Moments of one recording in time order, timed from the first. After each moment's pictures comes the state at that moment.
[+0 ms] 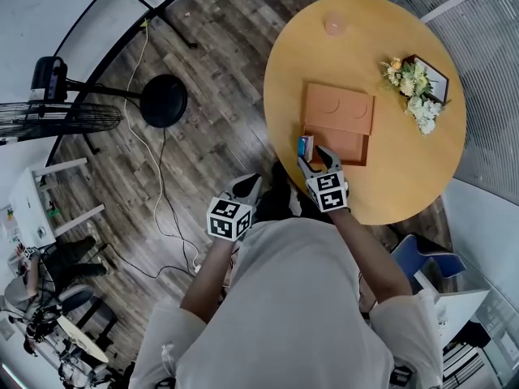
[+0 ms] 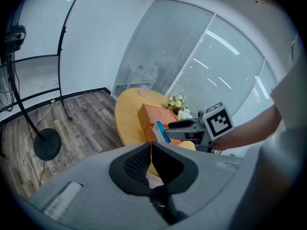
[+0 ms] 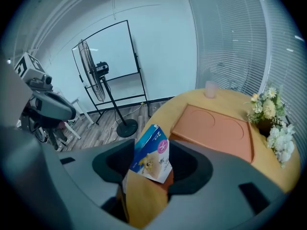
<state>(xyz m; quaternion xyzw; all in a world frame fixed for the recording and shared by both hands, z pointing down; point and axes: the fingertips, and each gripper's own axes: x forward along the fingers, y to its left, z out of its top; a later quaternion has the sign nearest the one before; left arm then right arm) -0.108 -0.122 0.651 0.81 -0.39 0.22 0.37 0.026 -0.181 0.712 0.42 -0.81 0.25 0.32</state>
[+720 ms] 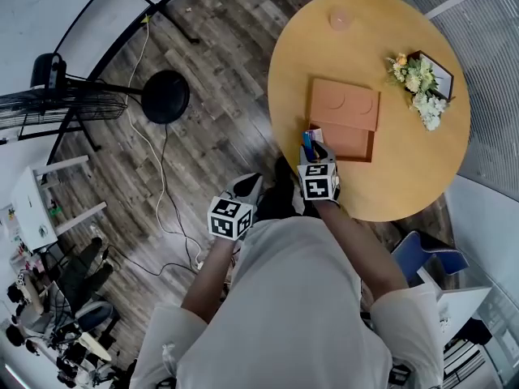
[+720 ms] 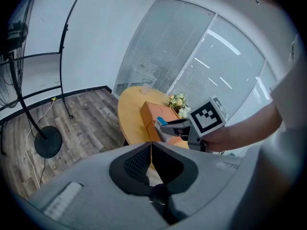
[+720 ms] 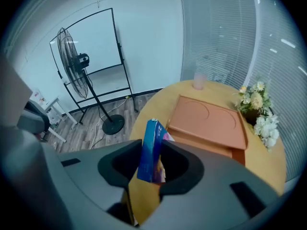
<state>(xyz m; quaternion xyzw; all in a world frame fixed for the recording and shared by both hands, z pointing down) -0.116 -0.115 0.663 0.81 -0.39 0.23 0.37 0.019 -0.190 0.741 0.49 -0.74 0.29 0.36</state>
